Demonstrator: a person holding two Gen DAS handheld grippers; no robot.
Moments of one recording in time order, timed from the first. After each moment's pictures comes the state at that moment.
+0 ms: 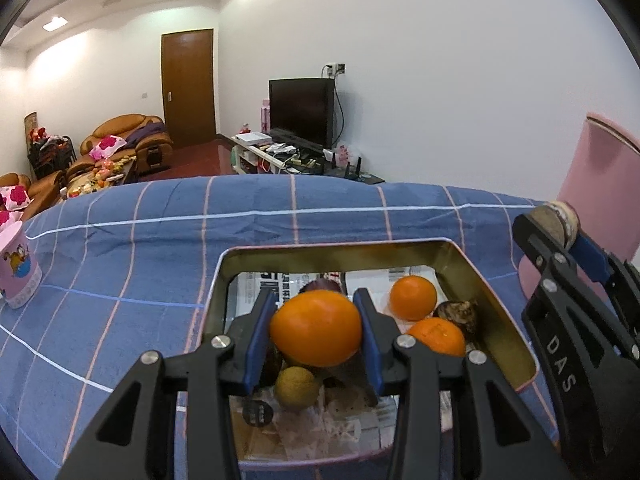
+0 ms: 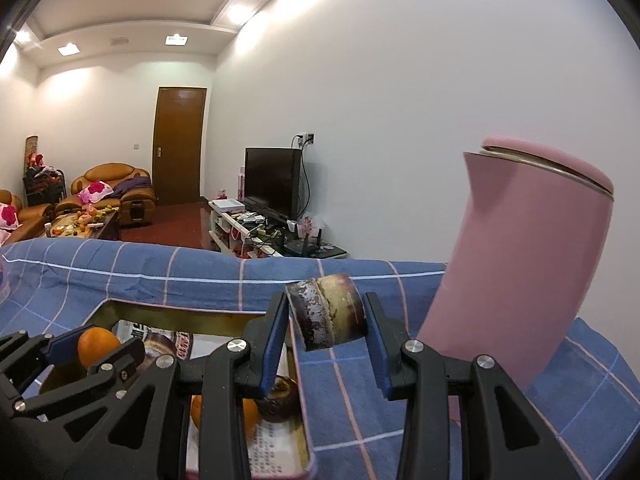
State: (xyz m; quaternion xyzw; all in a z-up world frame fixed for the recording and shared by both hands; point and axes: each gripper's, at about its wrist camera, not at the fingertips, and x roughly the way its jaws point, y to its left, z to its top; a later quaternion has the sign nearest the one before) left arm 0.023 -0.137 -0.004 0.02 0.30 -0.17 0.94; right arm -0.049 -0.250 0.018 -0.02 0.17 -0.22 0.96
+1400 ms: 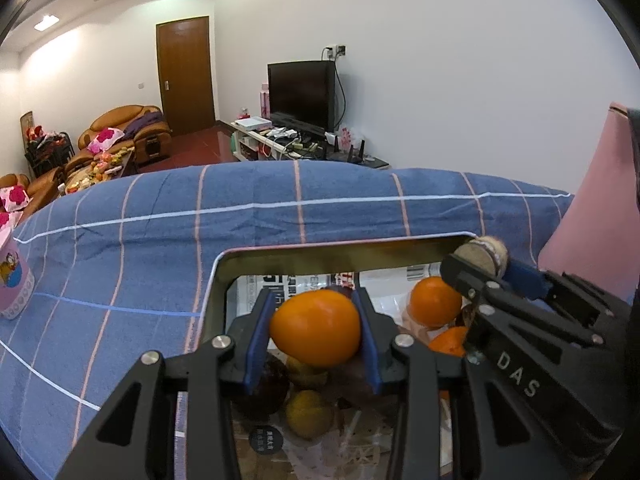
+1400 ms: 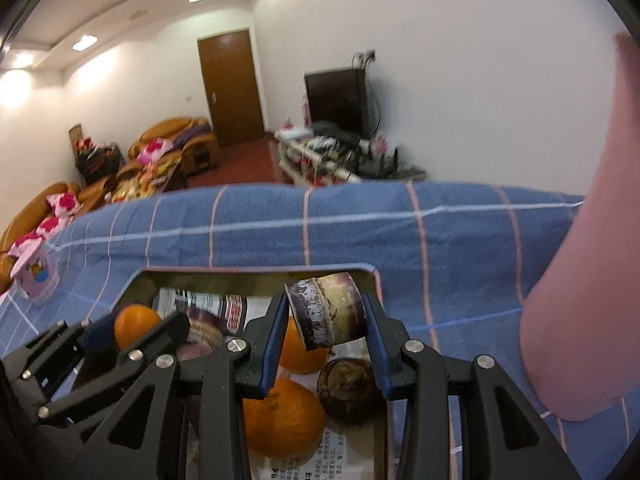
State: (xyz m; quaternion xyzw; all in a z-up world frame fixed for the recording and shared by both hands) left arm 0.046 -0.149 -0.008 0.05 0.33 -0.17 0.93; right arm 0.024 -0.273 -0.016 0.07 0.32 -0.07 0.94
